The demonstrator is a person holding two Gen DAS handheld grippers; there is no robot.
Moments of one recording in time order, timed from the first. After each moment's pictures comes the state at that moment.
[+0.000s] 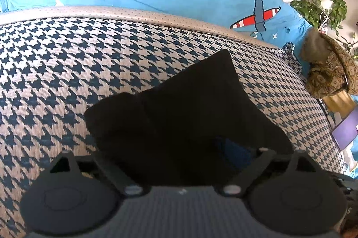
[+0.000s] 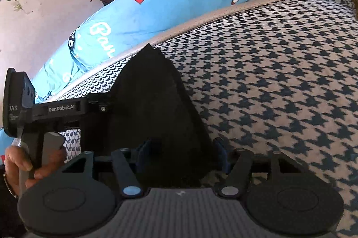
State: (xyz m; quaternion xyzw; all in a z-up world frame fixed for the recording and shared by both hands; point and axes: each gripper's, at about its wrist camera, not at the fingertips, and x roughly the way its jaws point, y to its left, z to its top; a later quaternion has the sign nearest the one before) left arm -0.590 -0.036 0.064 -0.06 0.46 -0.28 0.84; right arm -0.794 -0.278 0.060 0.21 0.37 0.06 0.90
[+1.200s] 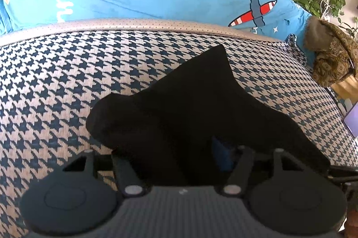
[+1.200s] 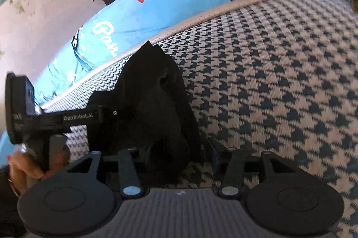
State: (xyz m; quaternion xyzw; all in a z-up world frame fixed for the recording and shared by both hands) left arm -0.609 -0.042 0.066 -0.02 0.44 -0.26 0.86; right arm -0.810 -0.289 0.060 0.24 0.38 0.07 0.89
